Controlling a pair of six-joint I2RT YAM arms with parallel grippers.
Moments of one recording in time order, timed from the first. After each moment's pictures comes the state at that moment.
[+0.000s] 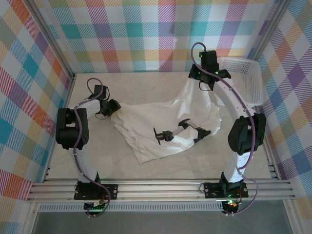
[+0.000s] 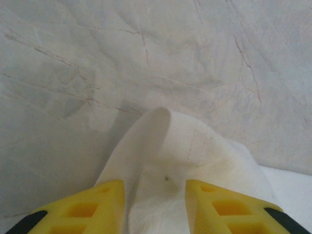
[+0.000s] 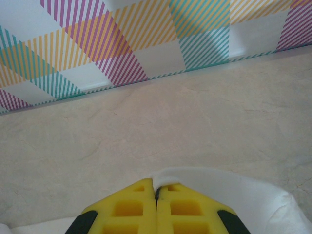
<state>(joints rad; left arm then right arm) 0.00 1.95 1.24 -0.33 0.23 -0.60 0.26 1.85 1.77 -0.56 0.03 0.39</state>
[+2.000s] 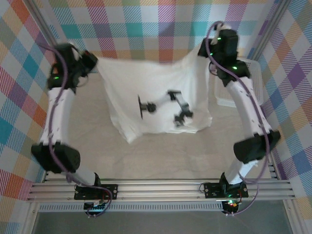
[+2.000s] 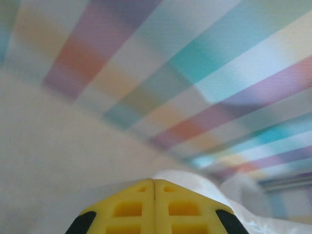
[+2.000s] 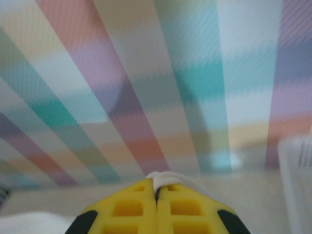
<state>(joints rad) 0.06 1.51 1.85 -0.60 0.24 -0.68 0.26 1.63 2.00 -0.49 0.10 0.30</state>
